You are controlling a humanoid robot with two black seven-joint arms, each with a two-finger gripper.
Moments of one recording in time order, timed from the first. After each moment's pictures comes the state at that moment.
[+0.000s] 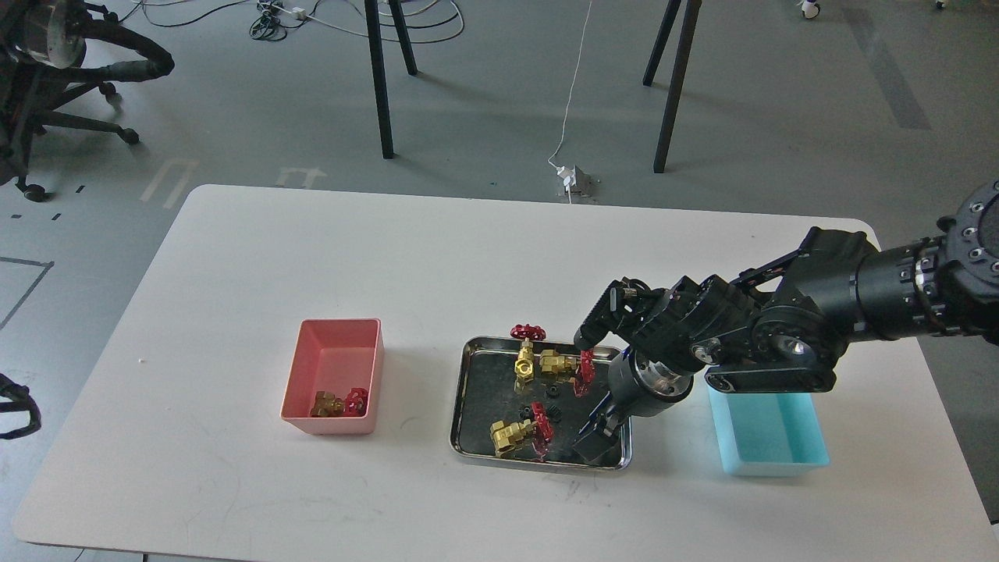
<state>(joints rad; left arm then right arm) -1.24 0.51 -0.78 -0.78 0.82 -0.01 -0.06 1.48 -0.09 -0.84 1.17 -1.18 0.26 0.24</state>
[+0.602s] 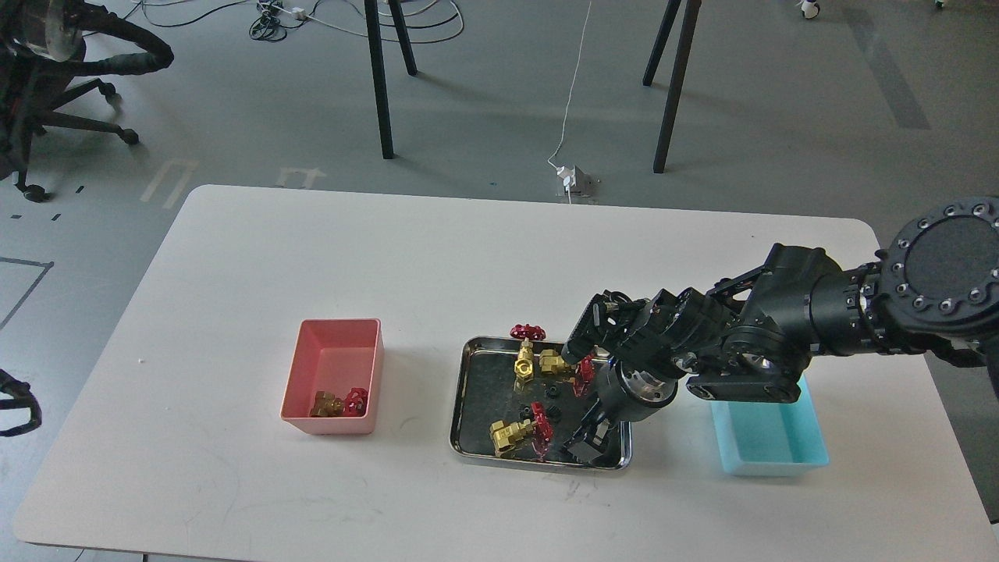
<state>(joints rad) -1.25 0.51 -0.78 -0.78 0.82 0.00 -0.06 1.41 -0.01 -0.88 1.04 -1.22 0.23 0.29</state>
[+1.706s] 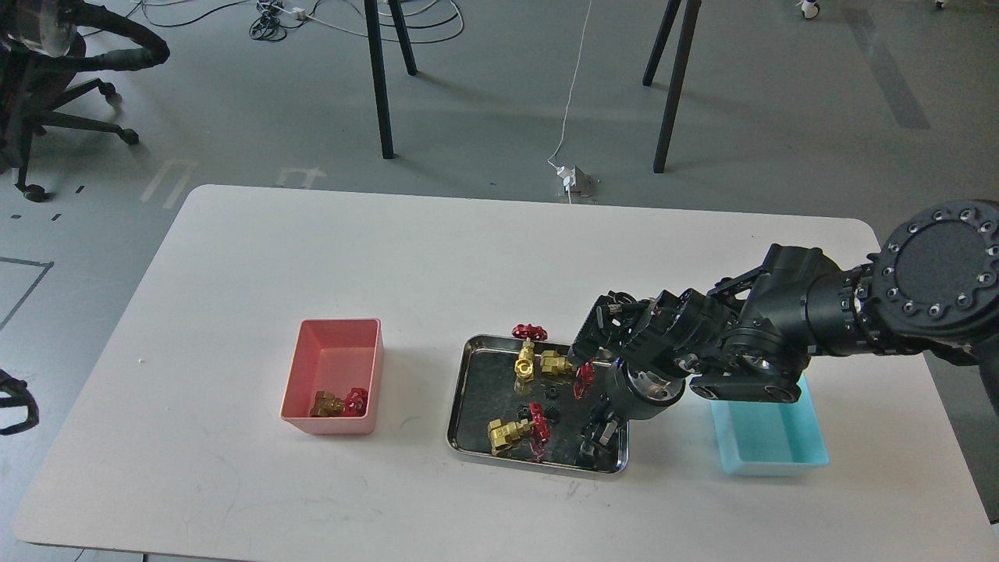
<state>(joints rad) -1.25 0.51 -0.78 -0.77 0.82 0.00 -0.06 1.42 0.00 -0.92 1.03 -1.22 0.26 0.27</state>
